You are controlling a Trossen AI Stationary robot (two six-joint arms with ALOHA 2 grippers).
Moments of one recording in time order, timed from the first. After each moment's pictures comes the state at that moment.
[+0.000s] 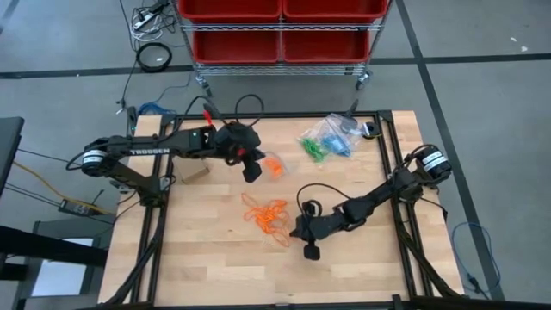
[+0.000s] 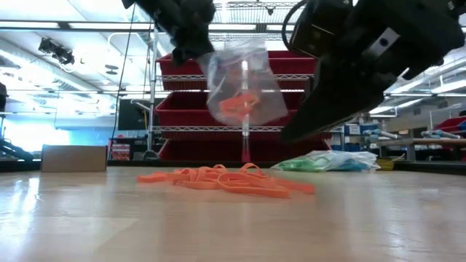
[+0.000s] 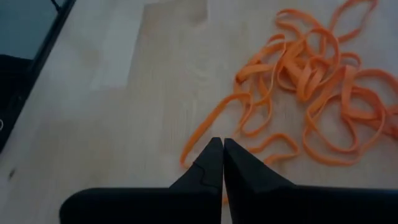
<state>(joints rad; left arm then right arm) 0.19 1.40 1.16 -0.45 -0.06 -0.18 0.44 1.75 0.82 0.26 0.24 0.41</state>
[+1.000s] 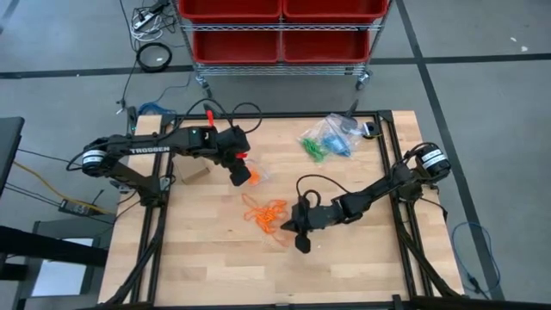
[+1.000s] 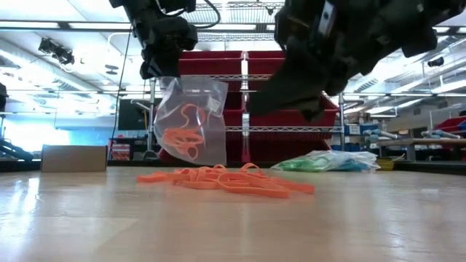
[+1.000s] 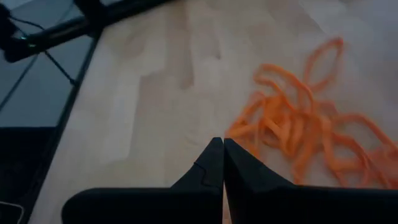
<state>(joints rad) 0.22 1.40 1.16 -0.82 -0.05 -0.29 0.37 1.75 0.82 0.41 0.23 0.51</state>
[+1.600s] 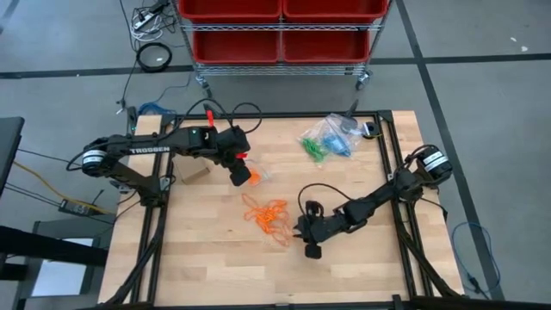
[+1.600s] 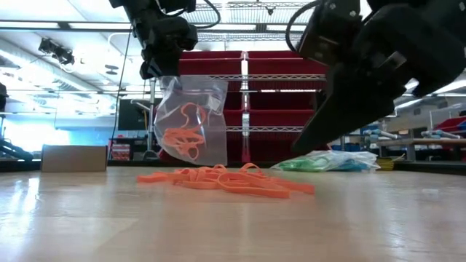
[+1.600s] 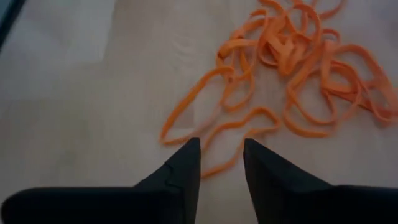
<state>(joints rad) 0.22 1.40 1.16 -0.81 -0.05 -0.29 0.46 1.75 0.82 0.16 0.31 0.42</state>
